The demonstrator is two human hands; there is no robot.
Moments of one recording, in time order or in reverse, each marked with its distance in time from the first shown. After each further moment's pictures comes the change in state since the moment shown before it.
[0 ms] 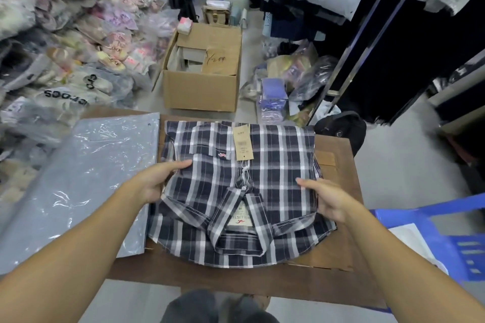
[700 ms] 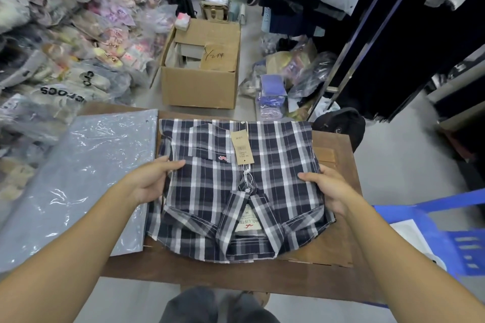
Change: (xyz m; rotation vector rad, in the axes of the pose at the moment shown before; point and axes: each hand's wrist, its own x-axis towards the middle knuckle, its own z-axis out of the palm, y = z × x) left_hand 0.010 -0.010 -0.020 -0.116 -0.078 0.126; right_hand 0.004 -0.009 0.005 -0.040 0.138 -0.133
